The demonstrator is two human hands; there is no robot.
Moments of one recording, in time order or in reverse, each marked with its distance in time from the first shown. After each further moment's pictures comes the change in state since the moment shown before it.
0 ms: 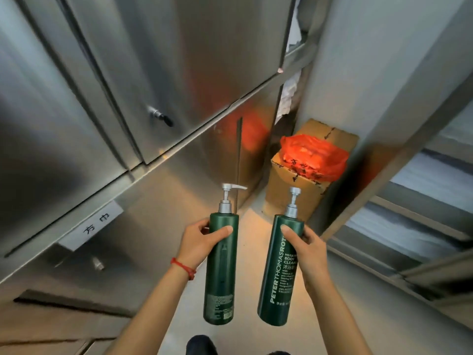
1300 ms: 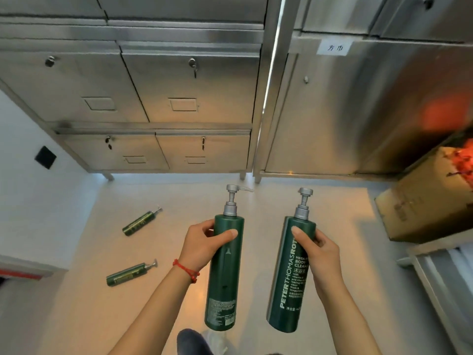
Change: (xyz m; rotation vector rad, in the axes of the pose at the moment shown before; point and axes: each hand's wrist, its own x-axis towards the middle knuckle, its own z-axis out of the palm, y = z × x) left_hand -0.627 -0.174 0.126 -0.286 0.867 -0.173; right_hand -0.398 0.122 -0.196 -0.322 -0.859 0.154
